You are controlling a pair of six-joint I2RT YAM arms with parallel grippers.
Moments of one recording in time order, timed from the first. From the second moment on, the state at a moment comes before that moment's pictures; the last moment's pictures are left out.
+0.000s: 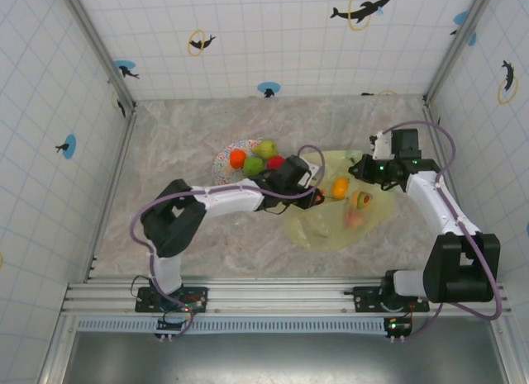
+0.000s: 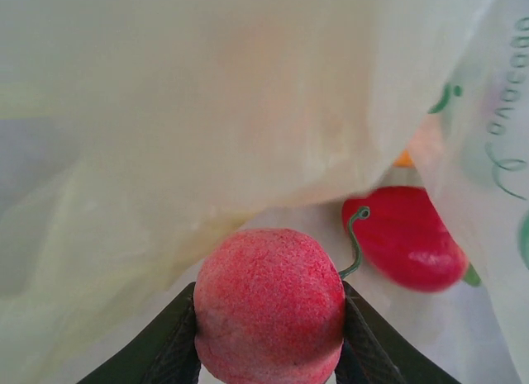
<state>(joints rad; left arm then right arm) -0.95 1.93 1.26 -0.11 0.25 -0.42 0.05 1.33 0.95 -0.57 -0.57 0.28</state>
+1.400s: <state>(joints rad) -0.89 1.63 1.04 -0.08 0.40 -0.34 0.04 1.32 0.93 -0.58 -0.54 0.26</state>
